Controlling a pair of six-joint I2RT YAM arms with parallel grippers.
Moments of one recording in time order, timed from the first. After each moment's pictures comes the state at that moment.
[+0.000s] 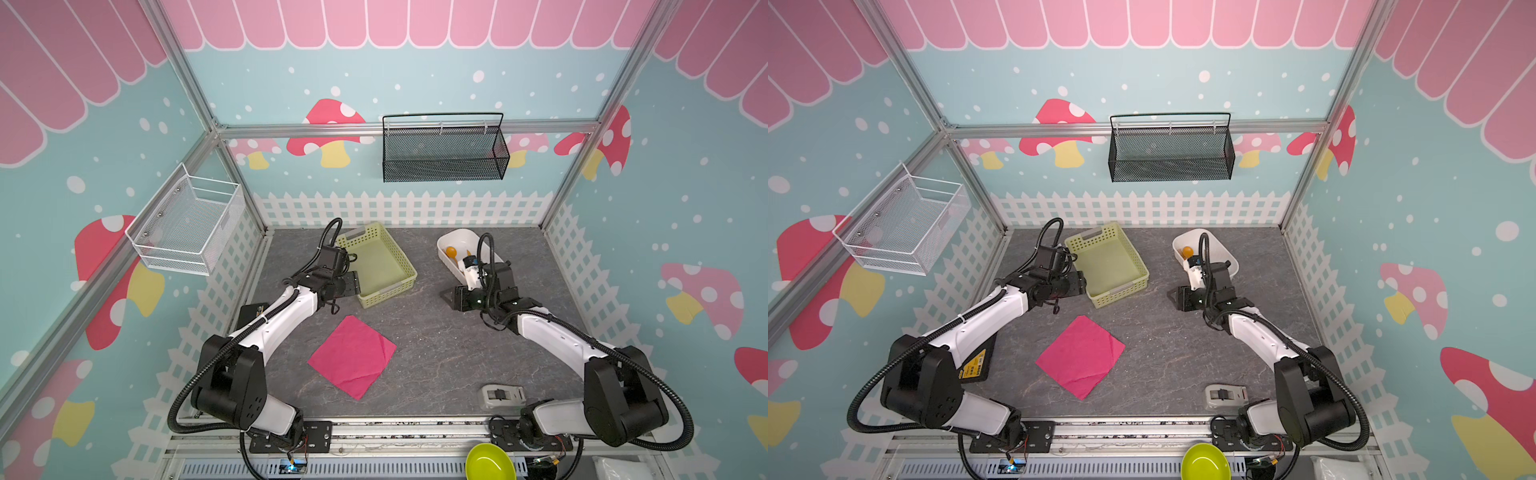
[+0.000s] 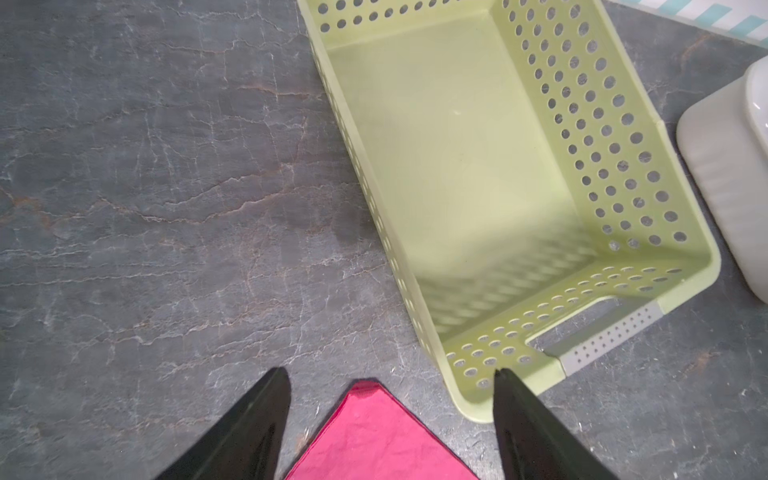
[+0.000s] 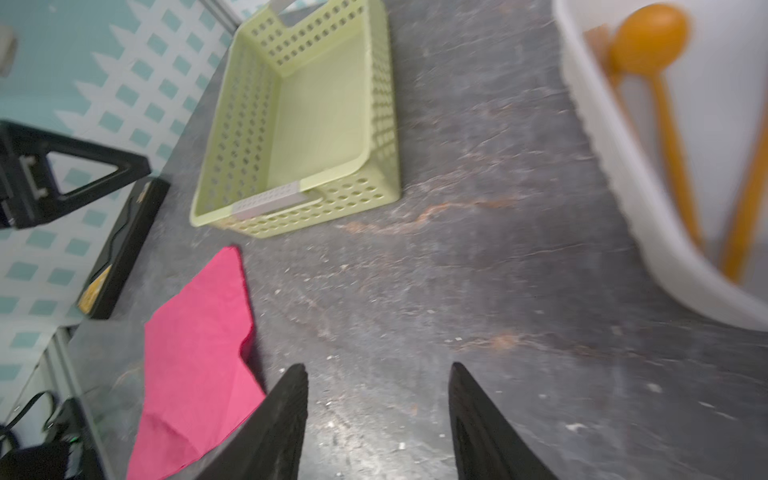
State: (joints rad) left arm -0.31 1.49 1.11 -0.54 -0.10 -0.44; right arm 0.36 1.38 0.80 -0.10 -0.42 0.29
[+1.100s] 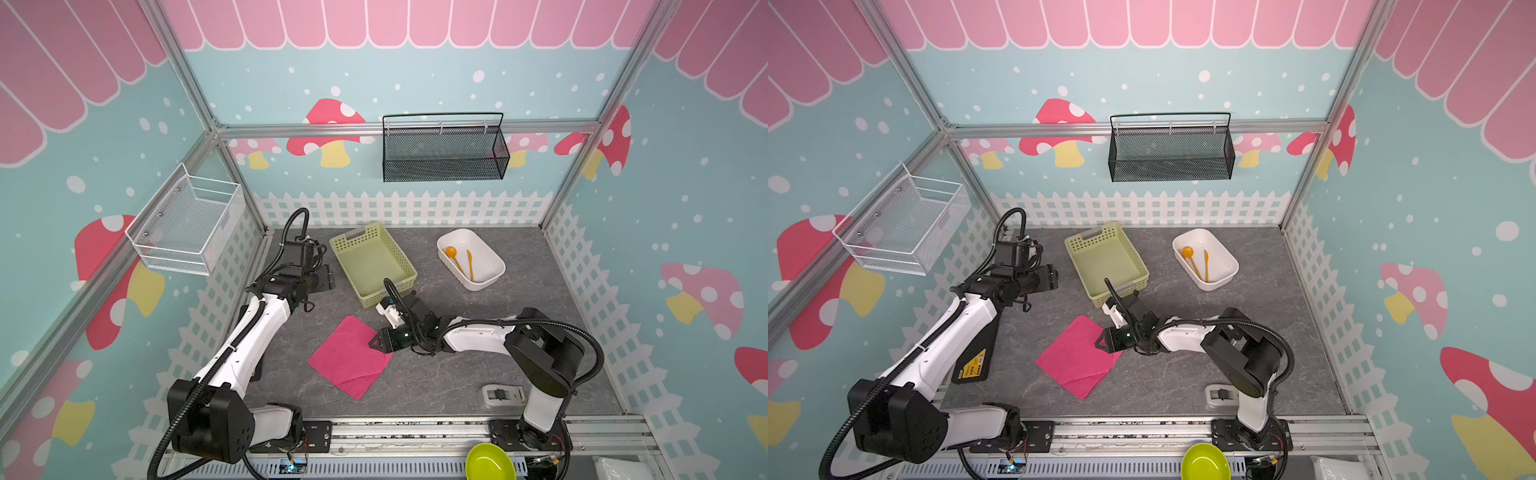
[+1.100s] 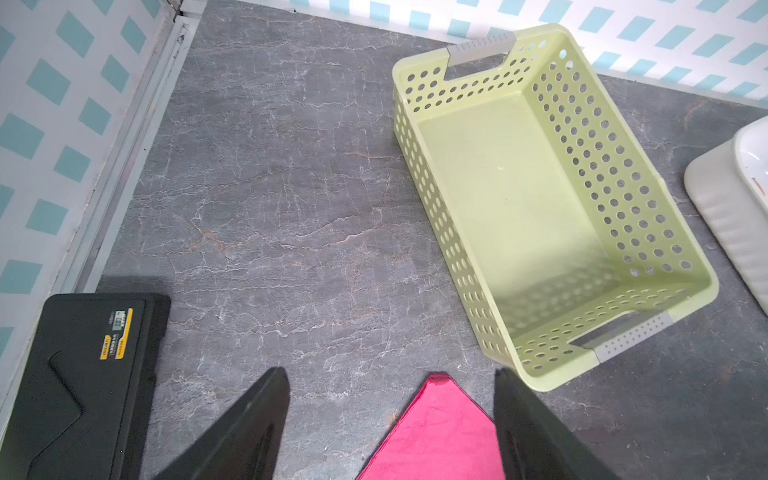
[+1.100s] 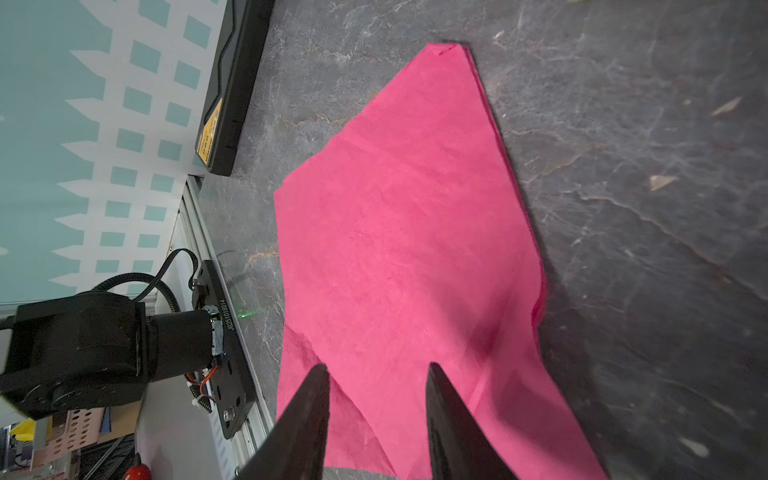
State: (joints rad) left arm -0.15 1.30 1.12 -0.64 -0.11 -0.29; right arm 0.90 1.81 0.96 0.11 -0.45 0.62
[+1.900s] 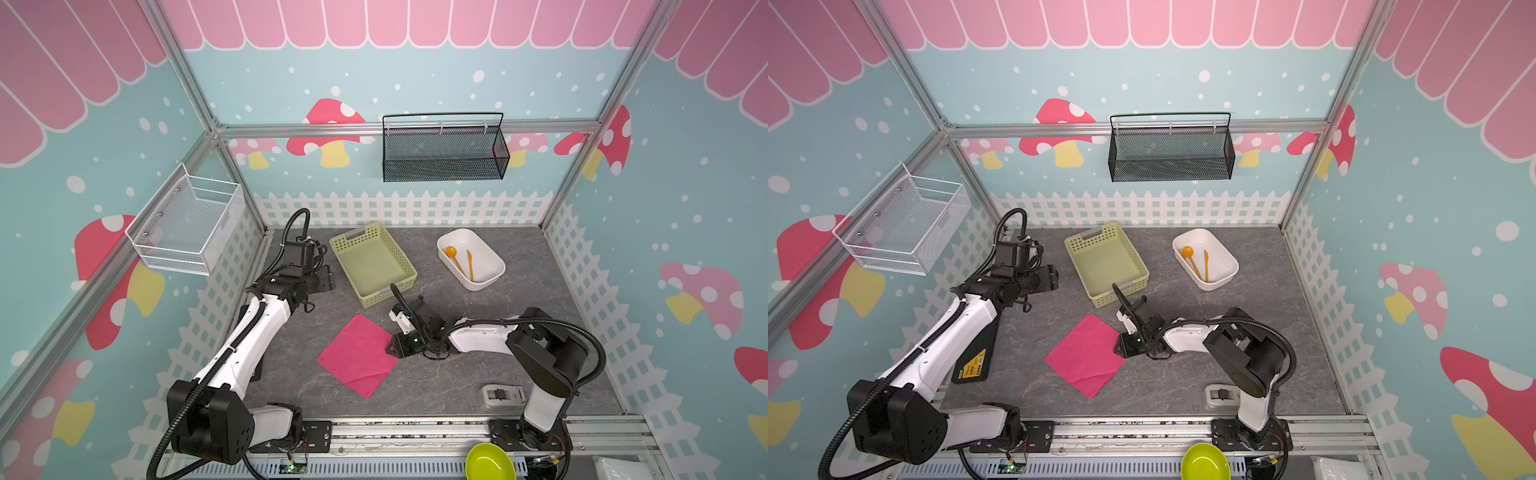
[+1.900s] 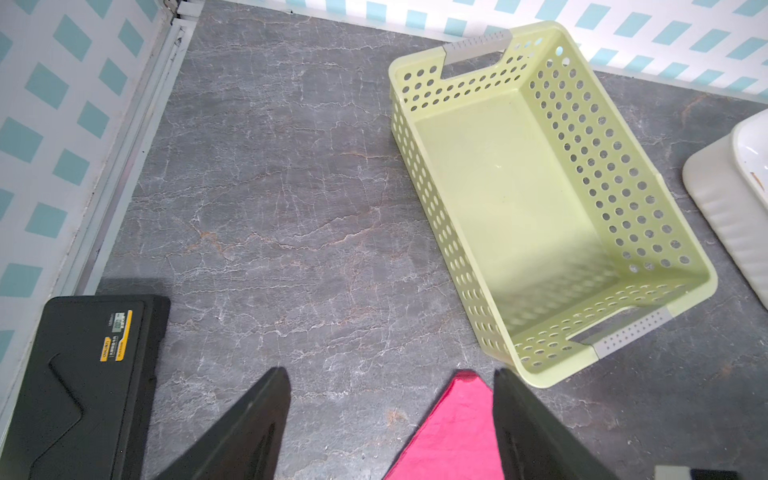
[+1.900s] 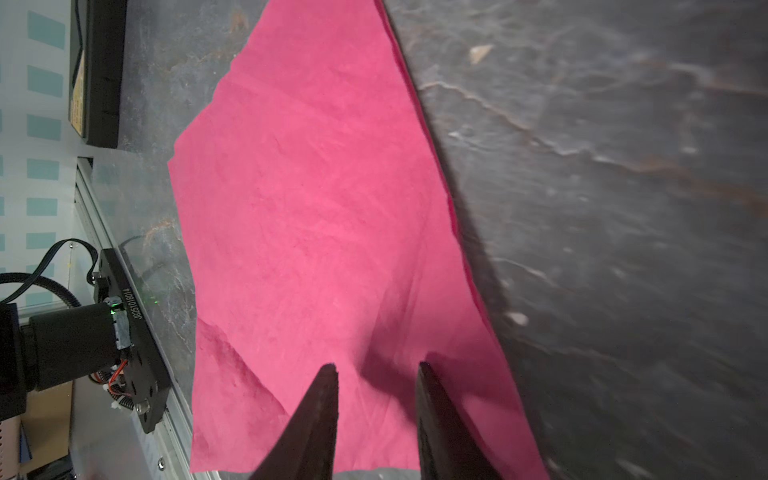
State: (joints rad) left arm -0.16 1.30 1.12 -0.64 -0.11 -0.28; right arm 0.84 1.77 0.86 -0.03 -0.36 0.55
